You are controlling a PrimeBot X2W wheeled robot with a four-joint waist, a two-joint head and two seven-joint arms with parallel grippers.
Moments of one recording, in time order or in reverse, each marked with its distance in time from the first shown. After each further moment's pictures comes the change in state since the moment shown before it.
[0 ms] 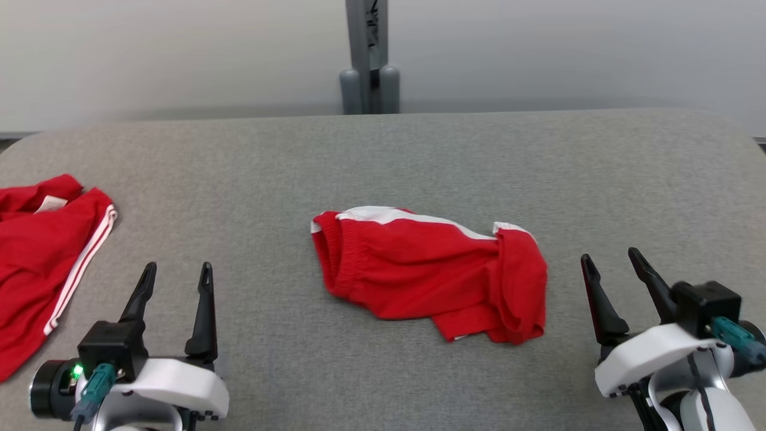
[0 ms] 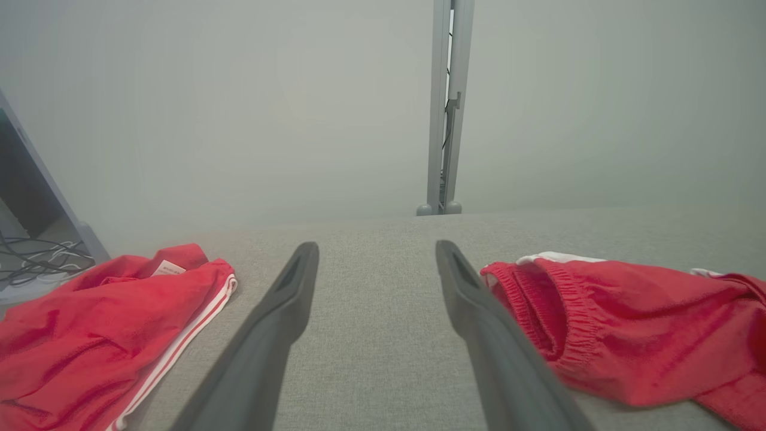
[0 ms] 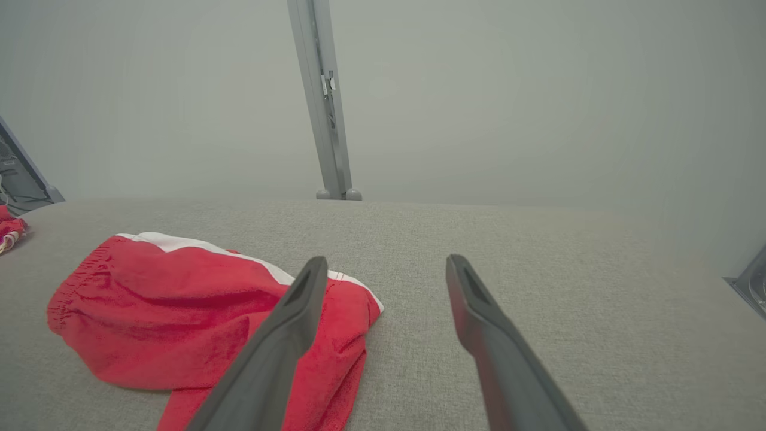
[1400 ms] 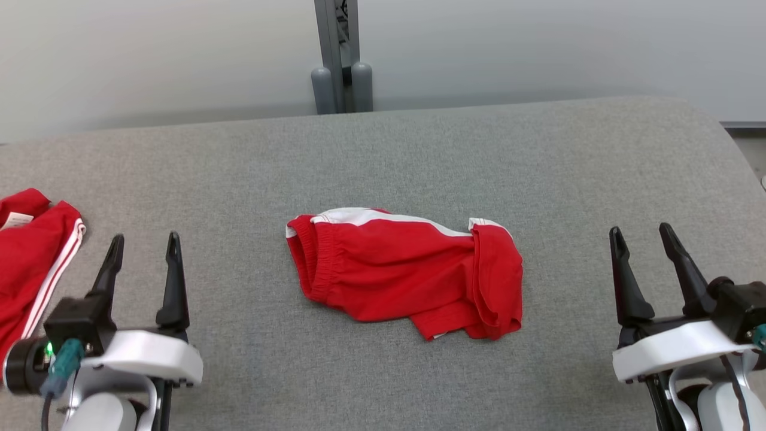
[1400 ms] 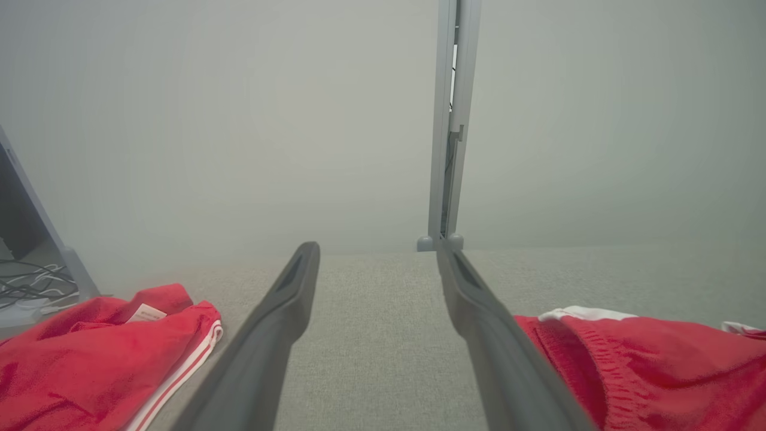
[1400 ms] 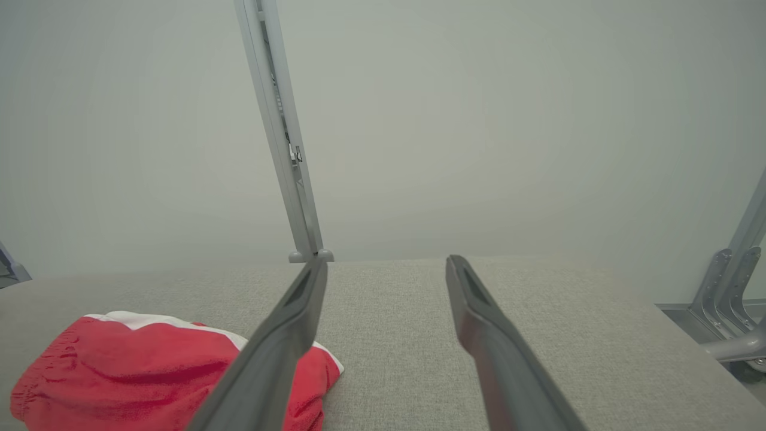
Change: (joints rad) left arm -0.125 -0.033 0.058 0.181 -0.027 -0.091 -0.115; right arm -0.044 0.001 -0.022 -0.005 0.032 0.000 -0.115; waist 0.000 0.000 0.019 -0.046
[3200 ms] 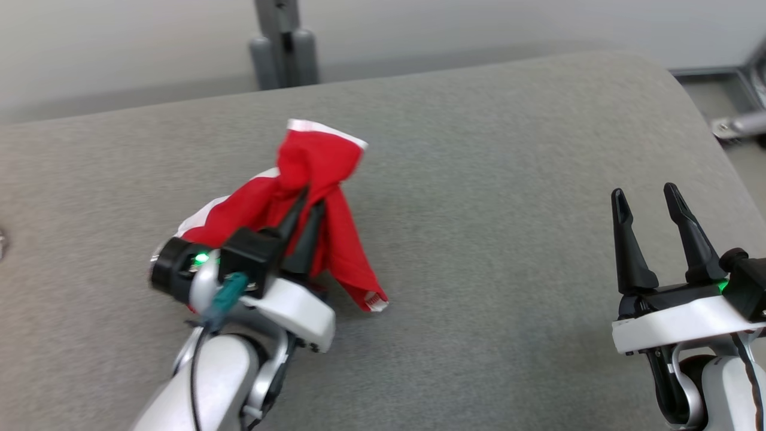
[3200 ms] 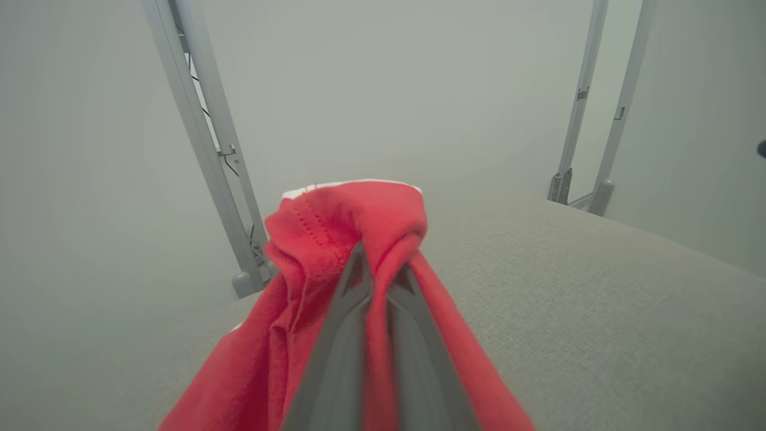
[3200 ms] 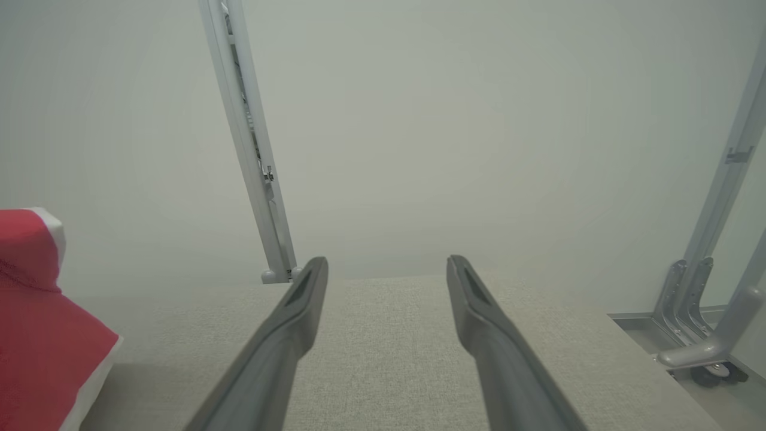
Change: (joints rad) left arm -0.193 -0.121 -0.214 -0.105 0.173 -0.084 0.198; right arm -0.043 -0.001 0.011 -0.086 0.008 0.000 0.017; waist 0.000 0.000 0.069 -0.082
